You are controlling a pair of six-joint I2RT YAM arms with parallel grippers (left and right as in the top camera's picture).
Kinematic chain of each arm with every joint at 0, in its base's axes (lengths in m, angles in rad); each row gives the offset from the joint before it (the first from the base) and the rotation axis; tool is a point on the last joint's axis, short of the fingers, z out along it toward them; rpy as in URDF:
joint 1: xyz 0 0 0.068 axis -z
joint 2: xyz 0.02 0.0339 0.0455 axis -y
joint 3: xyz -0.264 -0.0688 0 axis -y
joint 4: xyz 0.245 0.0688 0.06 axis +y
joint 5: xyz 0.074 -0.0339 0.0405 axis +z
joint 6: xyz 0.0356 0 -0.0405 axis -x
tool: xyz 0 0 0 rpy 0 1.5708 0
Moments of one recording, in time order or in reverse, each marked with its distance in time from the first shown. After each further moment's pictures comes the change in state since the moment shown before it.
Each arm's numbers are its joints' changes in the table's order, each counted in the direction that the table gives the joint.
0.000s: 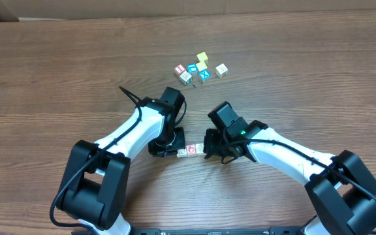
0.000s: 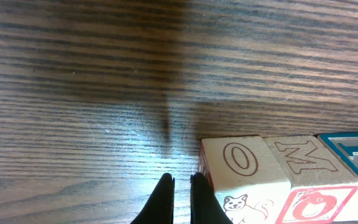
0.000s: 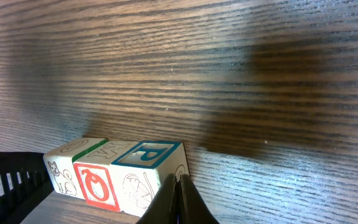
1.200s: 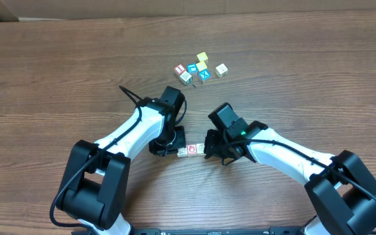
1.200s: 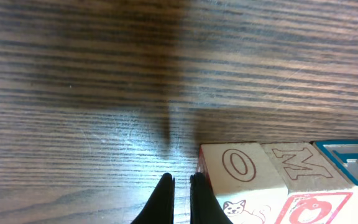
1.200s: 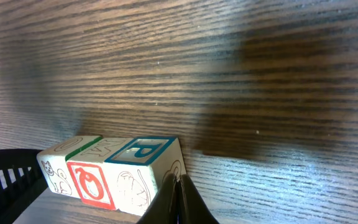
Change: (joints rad) left arm 0.000 0.000 0.000 -0.024 0.002 0.000; right arm 0.000 0.000 -0.008 0.012 0.003 -0.045
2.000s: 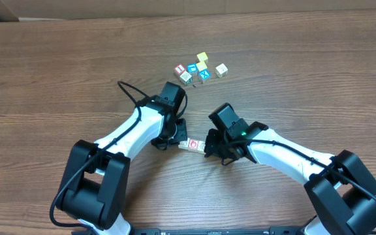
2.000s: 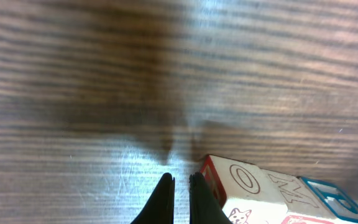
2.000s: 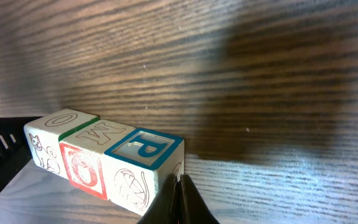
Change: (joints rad) left arm -0.003 0.000 0.000 -0.140 0.035 0.000; right arm 0.000 0.000 -0.010 -0.023 -0.010 -0.074
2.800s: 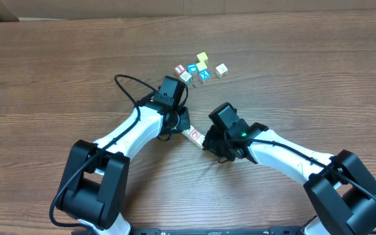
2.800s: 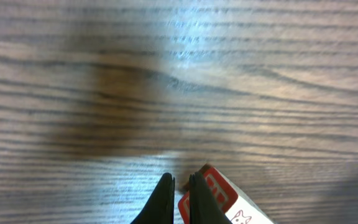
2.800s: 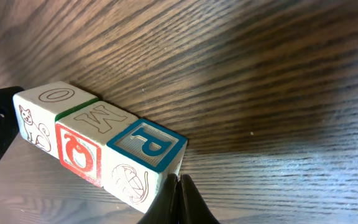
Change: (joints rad) left arm -0.002 0.000 -0.002 -0.203 0.026 0.000; right arm 0.001 0.000 -0.013 -0.062 -0.010 -0.237
